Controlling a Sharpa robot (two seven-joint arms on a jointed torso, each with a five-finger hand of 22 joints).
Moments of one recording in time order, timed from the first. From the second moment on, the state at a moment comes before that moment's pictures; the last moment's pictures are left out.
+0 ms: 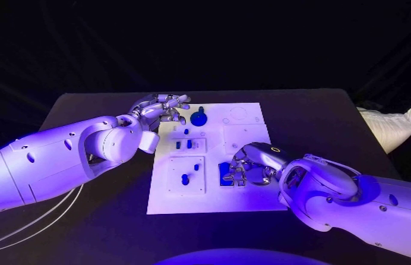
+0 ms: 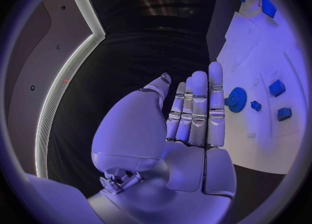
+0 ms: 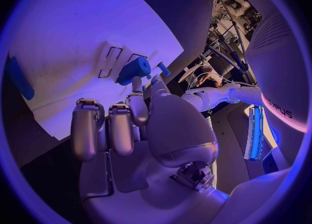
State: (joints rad) left arm 1.17 -0.84 -0.01 1.51 0.00 -0.19 0.22; left_hand 1.35 -0.06 0.23 0.15 0.08 0.94 0.19 0.20 0.14 0.95 0.12 0.49 0.23 1.12 0.04 0.97 0.57 0.16 1.13 0.15 0.45 0.89; right arm 1.01 -0.98 -0.06 1.95 -1.55 -0.36 -0.38; right_hand 1.33 0.05 -0.11 0.16 0.14 1.07 0.06 0.35 0.33 1.37 0.00 1.23 1.24 1.47 -0.08 1.45 1.31 0.08 1.44 0.03 1.42 1.29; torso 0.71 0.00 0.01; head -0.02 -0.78
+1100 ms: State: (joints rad) left arm 1.17 -0.85 -0.01 1.51 0.00 -0.19 0.22; left_hand 1.35 -0.06 0.23 0.16 0.08 0.94 0.19 0.21 0.14 0.95 0.12 0.49 0.23 1.12 0.04 0.97 0.57 0.16 1.13 0.15 0.45 0.89; right arm 1.01 -1.02 -0.06 1.96 -1.56 -0.42 -0.45; right_hand 1.38 0.07 -0.08 0.12 0.12 1.07 0.05 0.34 0.34 1.37 0.00 1.22 1.27 1.47 -0.08 1.43 1.31 0.08 1.44 0.03 1.41 1.28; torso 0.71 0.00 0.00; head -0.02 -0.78
